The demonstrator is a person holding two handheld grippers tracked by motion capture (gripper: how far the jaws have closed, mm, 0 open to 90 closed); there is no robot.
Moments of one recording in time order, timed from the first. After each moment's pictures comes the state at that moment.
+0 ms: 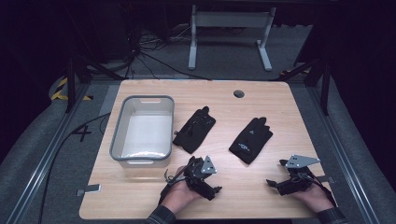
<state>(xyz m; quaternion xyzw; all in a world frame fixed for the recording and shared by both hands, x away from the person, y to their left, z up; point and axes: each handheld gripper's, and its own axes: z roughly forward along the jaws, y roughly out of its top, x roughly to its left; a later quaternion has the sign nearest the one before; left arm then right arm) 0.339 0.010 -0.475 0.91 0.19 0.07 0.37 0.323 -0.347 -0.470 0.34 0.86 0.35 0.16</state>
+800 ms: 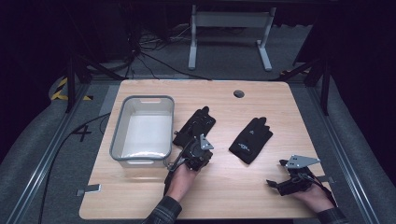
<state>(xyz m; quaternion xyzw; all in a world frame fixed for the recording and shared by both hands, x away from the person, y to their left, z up) 0.382 0.009 -0.435 0.87 0.31 0.12 0.35 0.323 -0.348 -0.470 0.34 0.86 0.35 0.15</state>
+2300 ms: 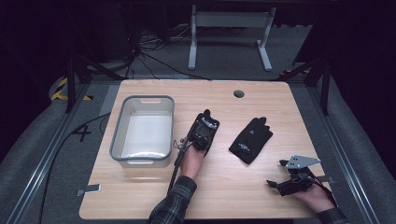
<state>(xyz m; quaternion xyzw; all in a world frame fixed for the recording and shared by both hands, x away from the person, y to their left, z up) 0.445 -0.016 -0.453 0.86 0.39 0.12 0.31 0.322 -0.349 -0.470 0.34 0.86 0.35 0.15</state>
